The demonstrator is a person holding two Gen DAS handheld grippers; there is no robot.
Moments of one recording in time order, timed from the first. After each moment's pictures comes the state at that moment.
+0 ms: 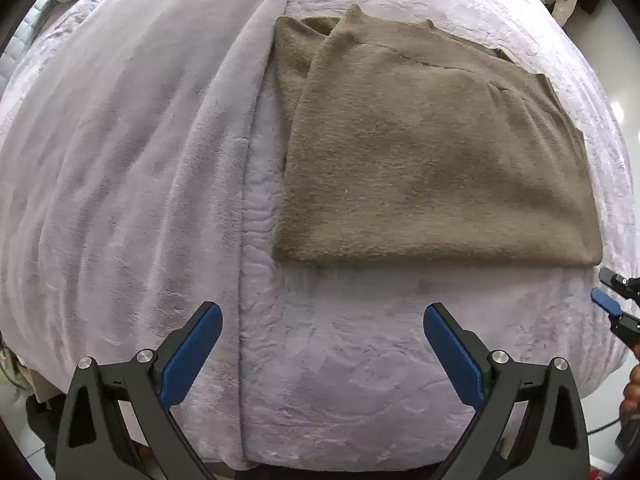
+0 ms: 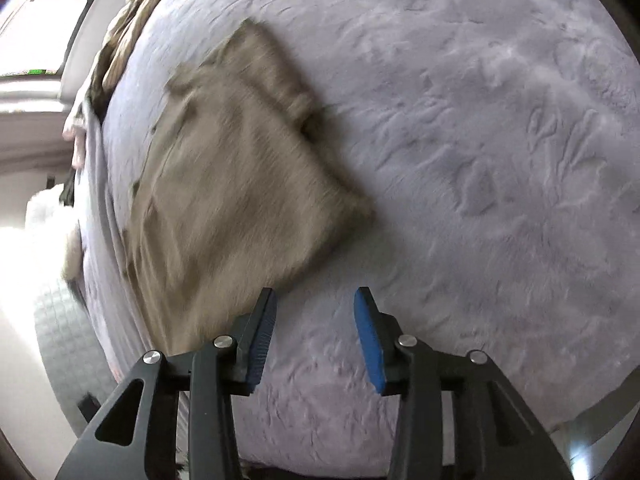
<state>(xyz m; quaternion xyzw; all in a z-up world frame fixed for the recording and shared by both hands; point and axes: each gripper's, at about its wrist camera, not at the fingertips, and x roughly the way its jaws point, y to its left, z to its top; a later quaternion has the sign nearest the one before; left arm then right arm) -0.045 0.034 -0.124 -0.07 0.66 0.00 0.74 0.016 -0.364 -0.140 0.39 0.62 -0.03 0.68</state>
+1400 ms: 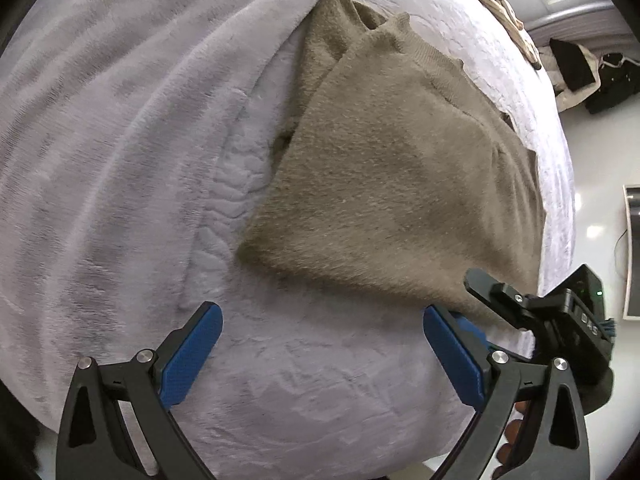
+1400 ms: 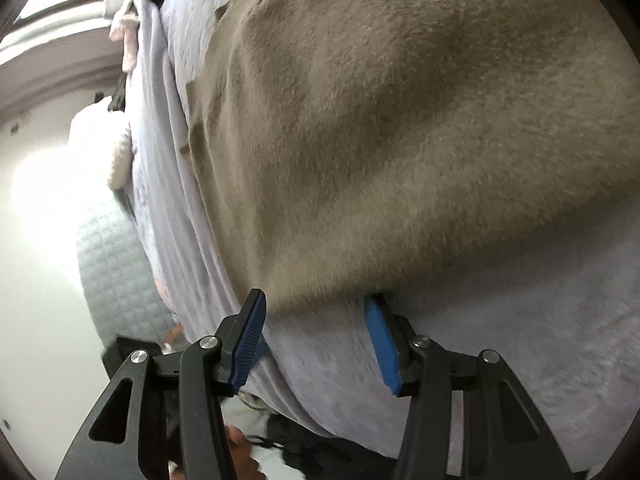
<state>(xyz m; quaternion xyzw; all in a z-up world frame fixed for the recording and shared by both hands) -0.049 0.046 -0.169 -0.29 0.65 -0.03 0.71 0.056 -0.187 -0.196 0.45 0.66 0.13 0.59</state>
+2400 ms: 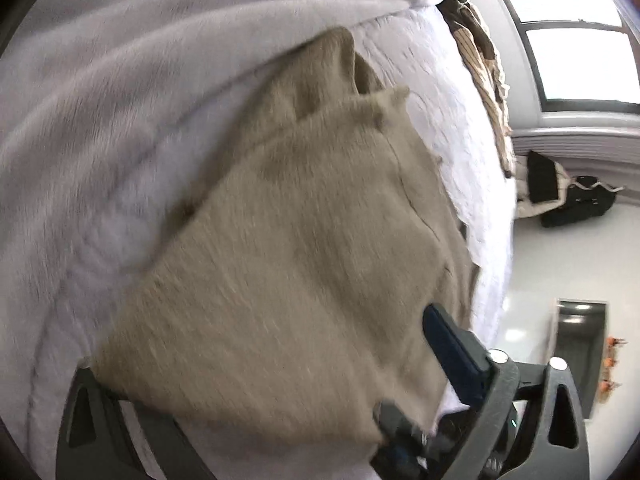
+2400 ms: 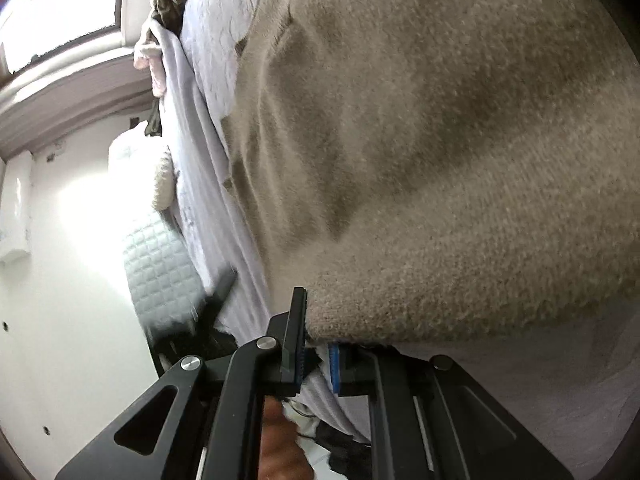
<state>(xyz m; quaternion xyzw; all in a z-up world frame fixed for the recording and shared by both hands) 0.008 0.028 -0.193 -0.47 0.53 0.01 0.70 0.080 -0.198 -0.199 0.50 0.63 0.17 0.57</state>
